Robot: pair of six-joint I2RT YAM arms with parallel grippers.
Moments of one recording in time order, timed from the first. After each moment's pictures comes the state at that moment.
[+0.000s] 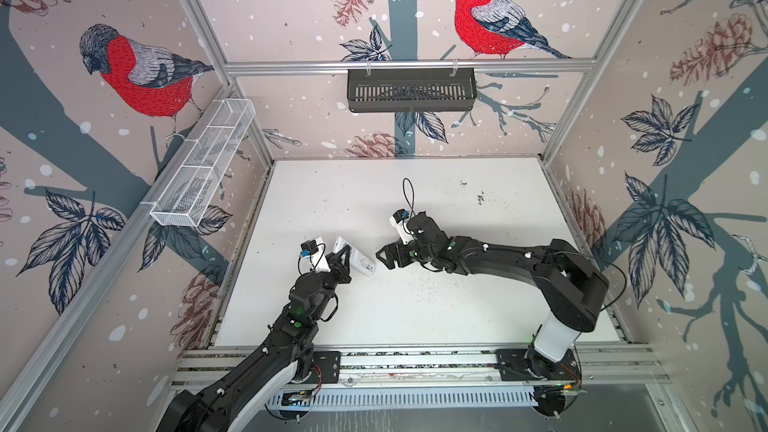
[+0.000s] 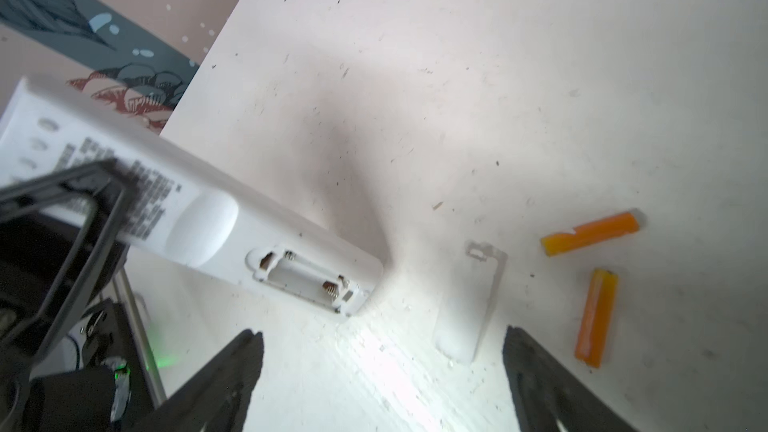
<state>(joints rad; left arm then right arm) -0.44 0.68 0.01 0.55 -0.06 -0.57 0.89 1.70 0.97 0.06 -0.25 0.42</state>
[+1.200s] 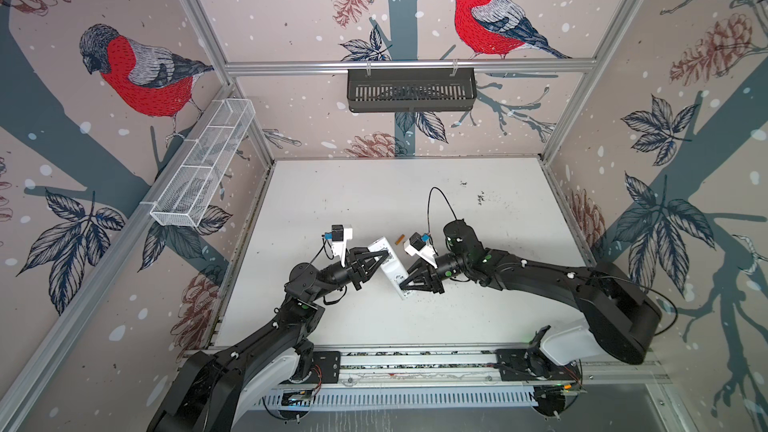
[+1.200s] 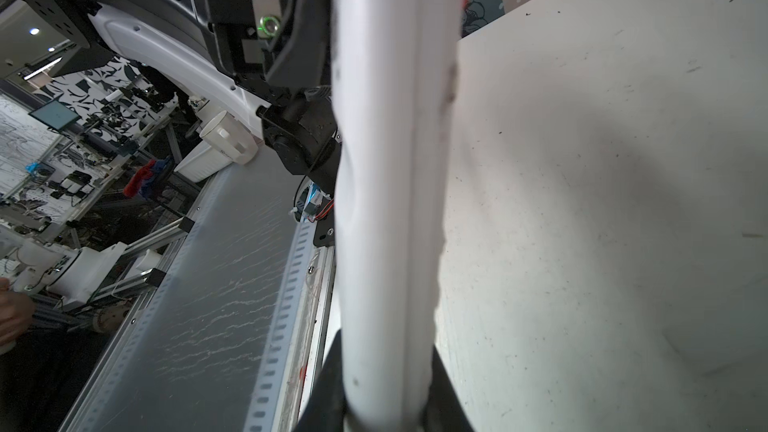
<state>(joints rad) -0.44 0.94 0.14 1.03 0.73 -0.77 0.79 1.47 0.70 0.19 -1.01 0.04</state>
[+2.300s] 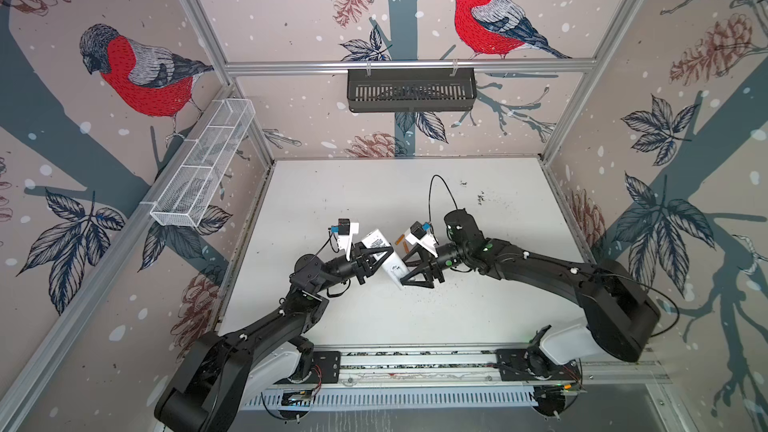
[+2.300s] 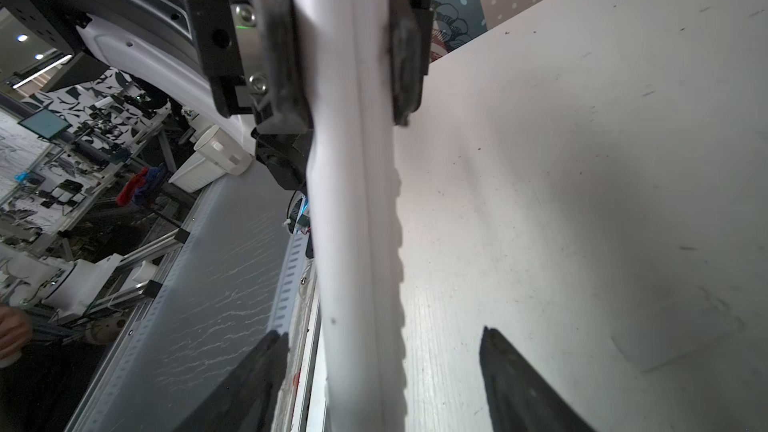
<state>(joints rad) -0.44 1.01 0.21 1.02 0.74 -0.72 0.72 1.47 0.80 0.08 -1.00 0.00</state>
